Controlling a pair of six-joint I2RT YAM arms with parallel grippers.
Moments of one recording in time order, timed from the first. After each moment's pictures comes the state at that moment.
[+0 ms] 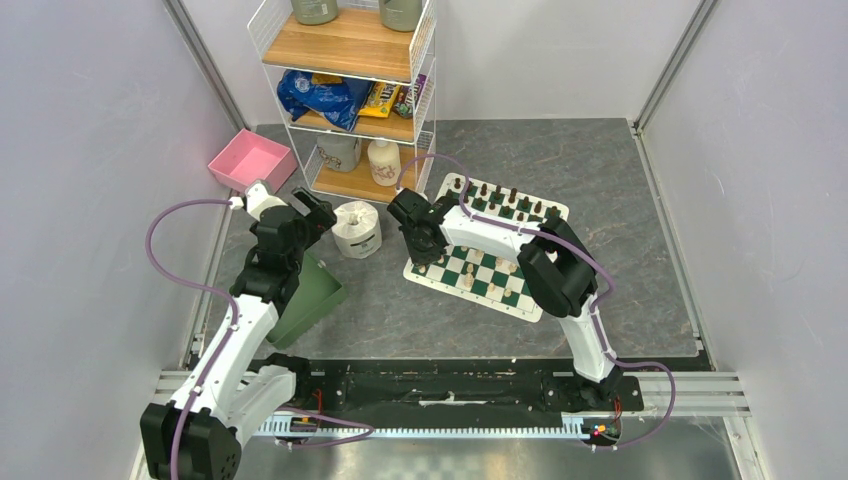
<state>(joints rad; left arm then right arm) -0.18 0.89 0.66 -0.16 -0.31 -0.70 0.87 2.12 1.66 -0.72 0.13 0.50</state>
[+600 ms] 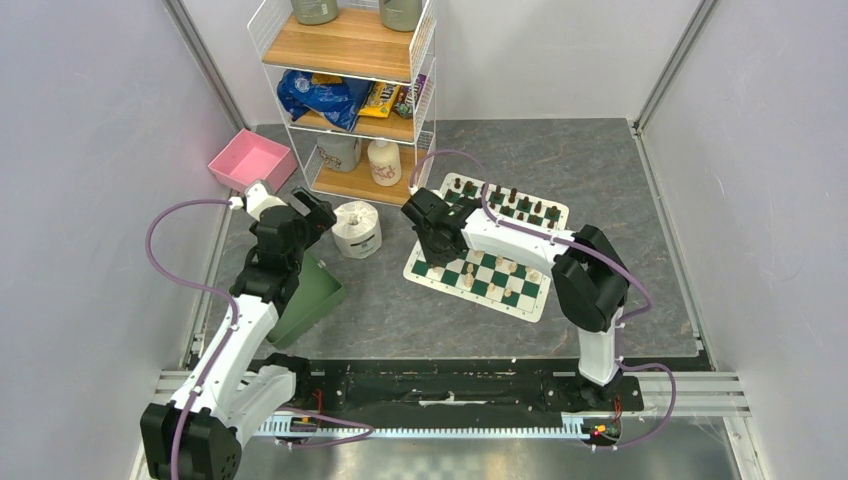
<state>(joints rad) -0.18 0.89 0.66 -0.16 -0.31 -0.70 0.87 1.94 1.53 -0.74 0.16 0.48</state>
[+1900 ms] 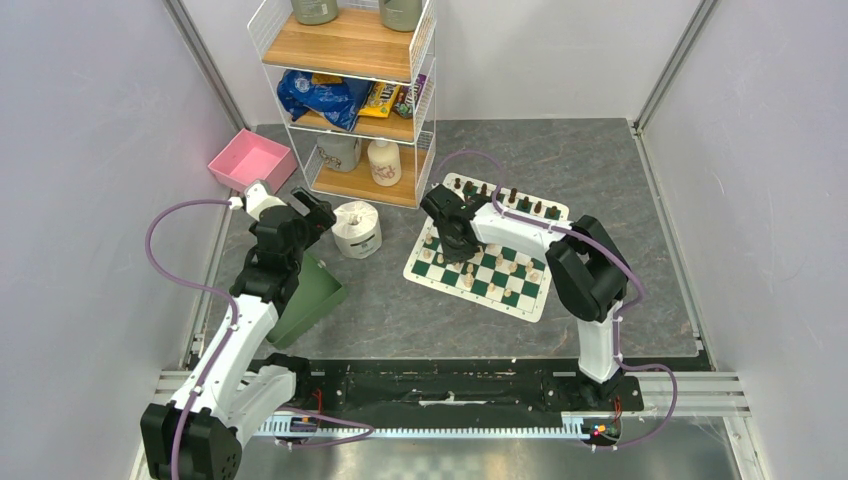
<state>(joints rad) -0.17 0.89 0.66 -0.16 -0.31 -0.70 0.76 1.97 1.44 -0.72 0.21 0.48</state>
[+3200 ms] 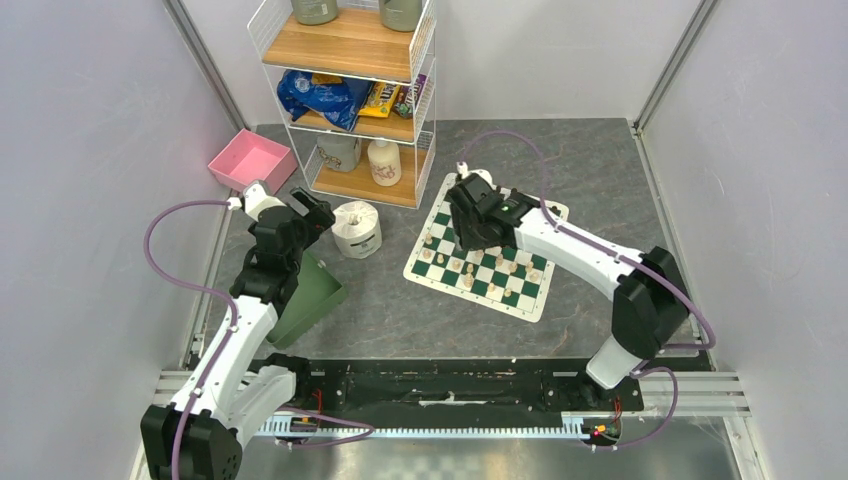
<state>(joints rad) -0.17 0.88 0.66 -0.16 -0.30 -0.70 0.75 1.66 1.35 -0.70 0.25 0.47</state>
